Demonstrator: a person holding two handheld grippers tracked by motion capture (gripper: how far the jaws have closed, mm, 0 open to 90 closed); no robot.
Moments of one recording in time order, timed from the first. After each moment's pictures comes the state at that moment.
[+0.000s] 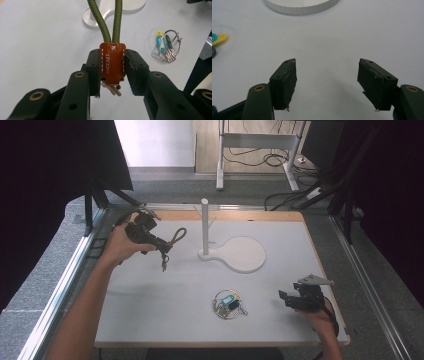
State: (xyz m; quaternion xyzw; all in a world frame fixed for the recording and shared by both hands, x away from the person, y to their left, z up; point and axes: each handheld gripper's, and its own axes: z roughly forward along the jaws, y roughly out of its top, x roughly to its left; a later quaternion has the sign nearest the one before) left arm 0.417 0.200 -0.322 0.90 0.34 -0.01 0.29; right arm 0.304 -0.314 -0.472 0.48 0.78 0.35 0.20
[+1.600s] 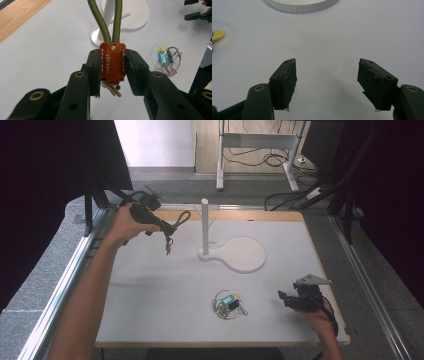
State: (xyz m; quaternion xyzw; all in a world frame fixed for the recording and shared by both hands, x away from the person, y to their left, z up) left arm 0.459 0.189 -0.293 0.90 0.33 0.00 0.29; right arm 0.305 -0.310 -0.473 0.47 0.79 0.34 0.21
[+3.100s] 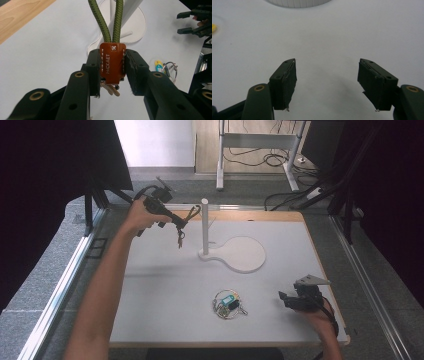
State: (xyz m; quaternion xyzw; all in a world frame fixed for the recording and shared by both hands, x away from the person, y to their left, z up) left arm 0.503 0.168 -0.308 0.89 0.32 -0.05 0.32; right arm 0.306 -0.312 -0.476 0.47 0.79 0.32 0.21
